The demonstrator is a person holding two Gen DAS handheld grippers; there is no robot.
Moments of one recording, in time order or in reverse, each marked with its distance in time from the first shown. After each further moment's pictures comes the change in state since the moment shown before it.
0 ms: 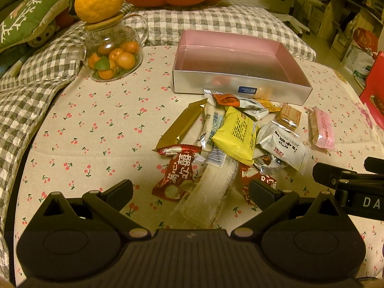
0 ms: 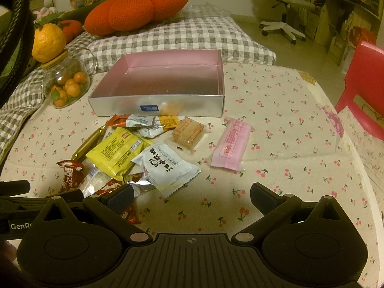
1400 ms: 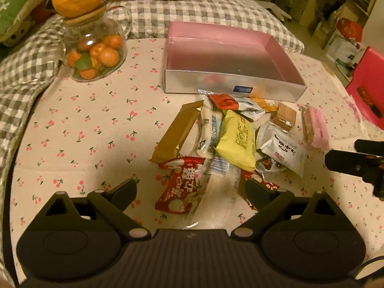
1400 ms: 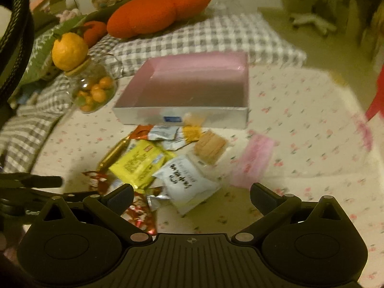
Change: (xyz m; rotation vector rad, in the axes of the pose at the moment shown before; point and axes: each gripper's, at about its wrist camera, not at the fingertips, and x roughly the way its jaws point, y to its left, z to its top) left arm 0.018 0.026 0.029 0.050 0.087 -0.132; right arm 0.009 -0.022 0.038 0.002 0.068 0.214
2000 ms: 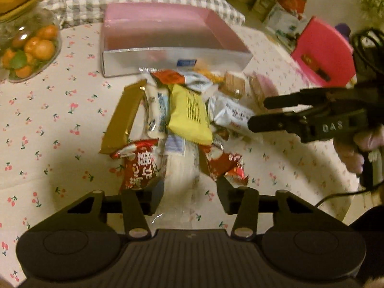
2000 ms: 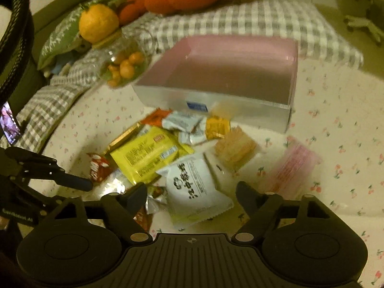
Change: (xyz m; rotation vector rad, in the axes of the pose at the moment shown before) left arm 0.019 -0.002 -0.007 0.176 0.105 -0.286; right arm 0.062 -0.018 0.010 -0.178 0.085 0.198
